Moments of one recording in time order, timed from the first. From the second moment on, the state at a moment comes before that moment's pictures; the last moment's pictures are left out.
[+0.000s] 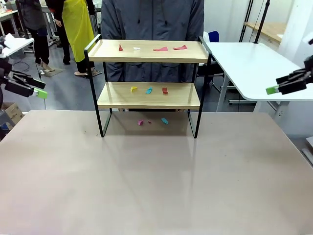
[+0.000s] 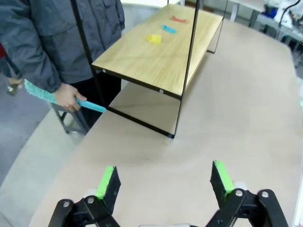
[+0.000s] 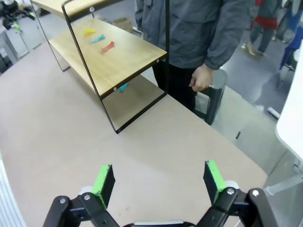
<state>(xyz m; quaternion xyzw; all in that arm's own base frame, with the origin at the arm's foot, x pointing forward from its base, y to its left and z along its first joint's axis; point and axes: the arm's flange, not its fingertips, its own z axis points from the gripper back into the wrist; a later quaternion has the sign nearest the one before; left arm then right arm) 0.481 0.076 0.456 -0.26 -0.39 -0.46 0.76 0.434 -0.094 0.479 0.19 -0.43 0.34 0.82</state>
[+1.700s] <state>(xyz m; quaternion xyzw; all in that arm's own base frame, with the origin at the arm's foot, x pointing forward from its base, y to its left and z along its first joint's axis) 0.525 0.157 0.408 -0.32 -0.50 -0.51 0.62 0.498 -0.213 0.419 0.33 -0.50 0.33 0.73</state>
